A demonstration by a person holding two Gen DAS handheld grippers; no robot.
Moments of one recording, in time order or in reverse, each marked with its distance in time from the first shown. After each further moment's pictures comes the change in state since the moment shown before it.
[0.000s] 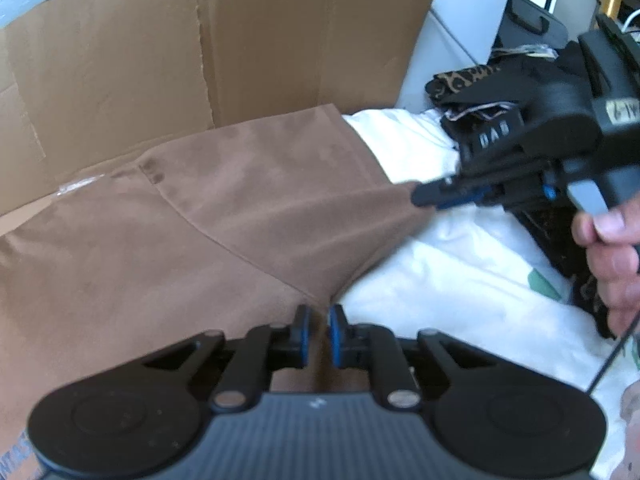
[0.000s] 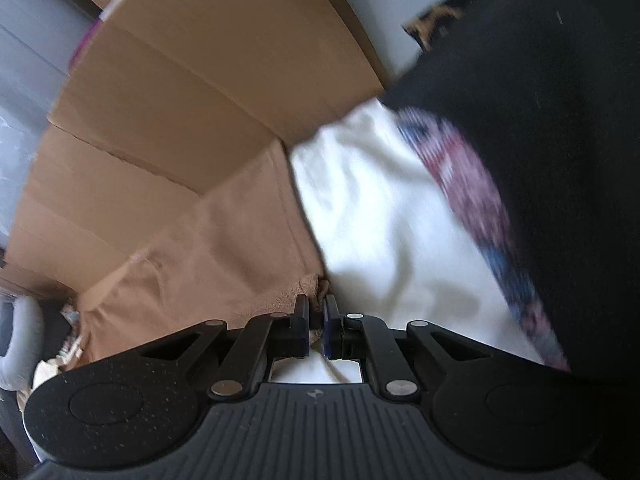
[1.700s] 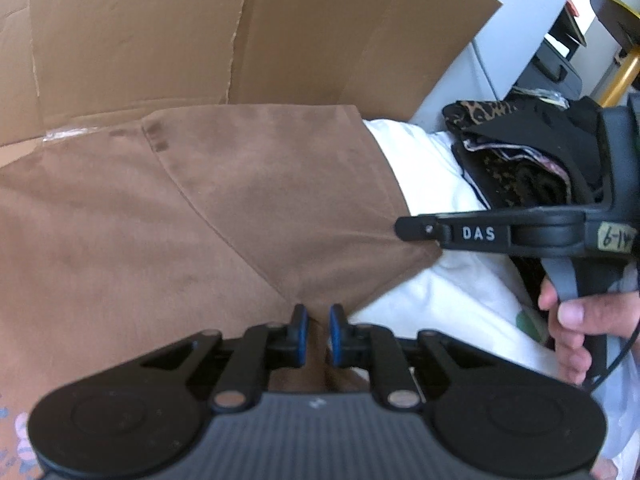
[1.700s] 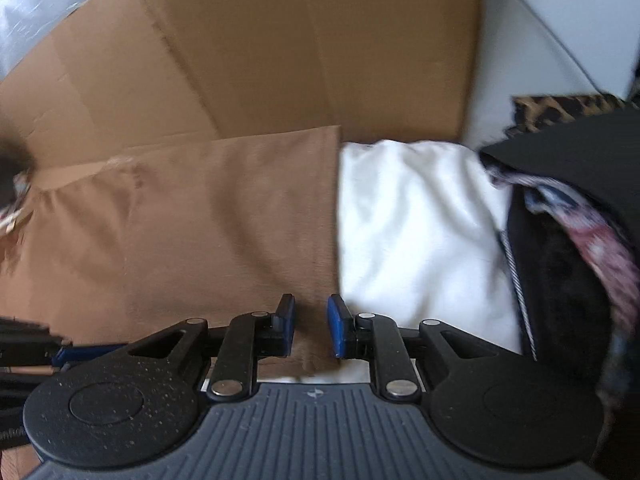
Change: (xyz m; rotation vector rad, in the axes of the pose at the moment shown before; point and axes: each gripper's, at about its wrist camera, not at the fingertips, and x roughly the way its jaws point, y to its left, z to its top) left arm 0.008 0.044 0.007 -0.178 0.023 -0.154; right arm 0.015 0.043 -0.006 -0.460 -0.030 -0.167
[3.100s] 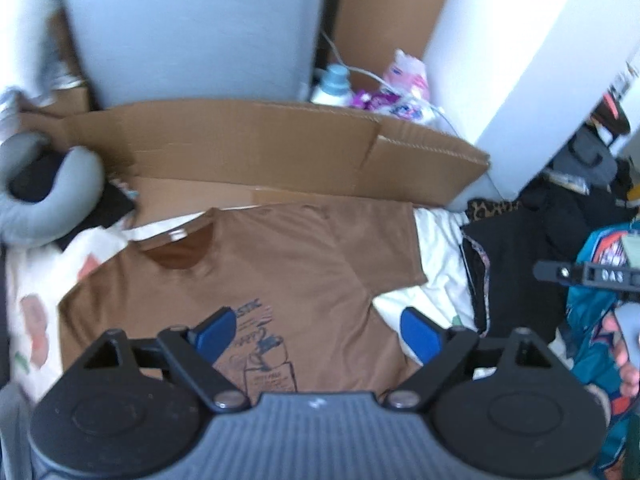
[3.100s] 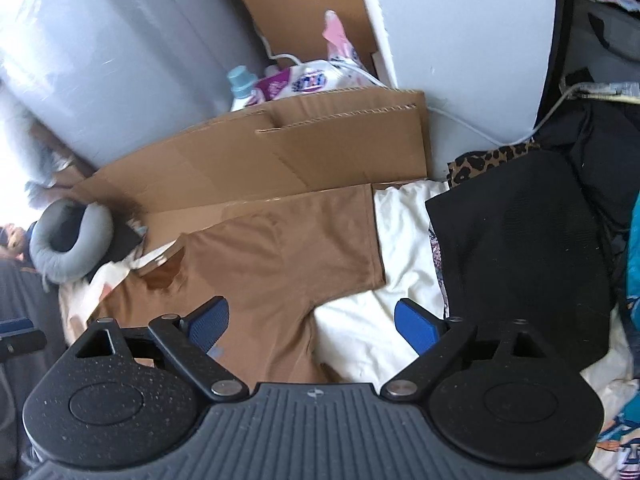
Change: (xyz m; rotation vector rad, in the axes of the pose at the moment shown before) left arm -0.379 -0.038 0.069 -0.254 0.040 0.303; right arm -0.304 0.023 0.083 0.130 0.129 0.145
